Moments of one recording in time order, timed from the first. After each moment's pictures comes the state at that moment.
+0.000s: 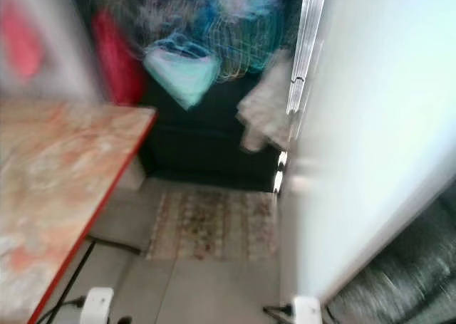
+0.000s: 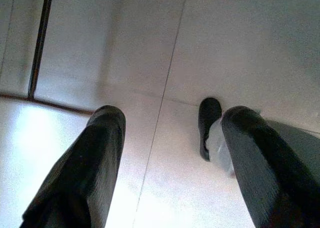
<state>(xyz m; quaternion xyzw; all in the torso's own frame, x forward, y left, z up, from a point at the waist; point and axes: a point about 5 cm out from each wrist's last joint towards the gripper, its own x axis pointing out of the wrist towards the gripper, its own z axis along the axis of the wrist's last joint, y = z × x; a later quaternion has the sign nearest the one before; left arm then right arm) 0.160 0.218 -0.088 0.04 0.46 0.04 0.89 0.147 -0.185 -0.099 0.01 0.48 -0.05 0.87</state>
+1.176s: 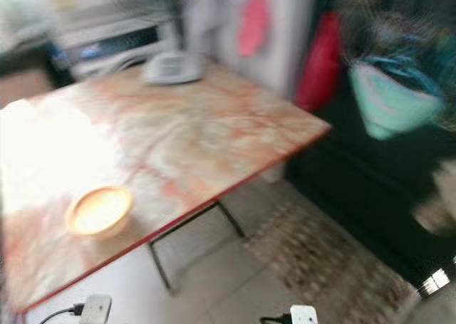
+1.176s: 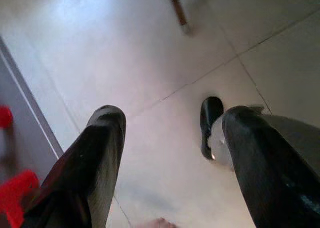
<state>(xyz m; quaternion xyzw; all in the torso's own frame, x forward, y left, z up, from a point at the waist) 0.163 0.214 -0.087 0.03 0.46 0.04 0.89 0.131 -0.185 -0.104 0.01 0.51 -0.02 0.86</state>
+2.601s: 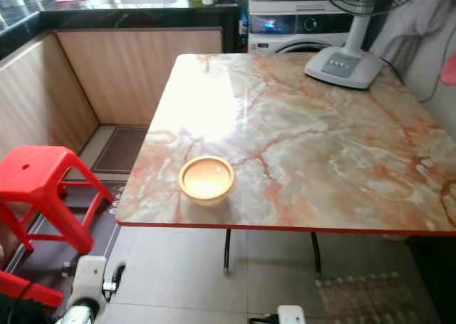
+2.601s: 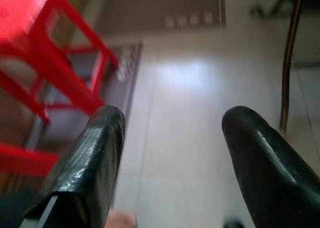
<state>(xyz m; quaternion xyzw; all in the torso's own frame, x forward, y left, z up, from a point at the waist) 0.211 0.215 -0.032 0.12 0.18 0.05 0.98 0.130 -0.167 -0.106 0.01 0.52 0.02 0.86</state>
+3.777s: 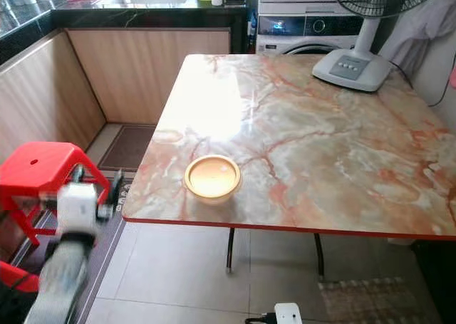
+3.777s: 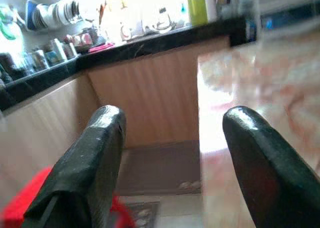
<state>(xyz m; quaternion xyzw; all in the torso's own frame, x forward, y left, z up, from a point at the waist) 0.269 0.188 0.125 0.11 -0.12 0.04 0.99 0.134 -0.169 -0.105 0.01 0.51 0.03 0.86</state>
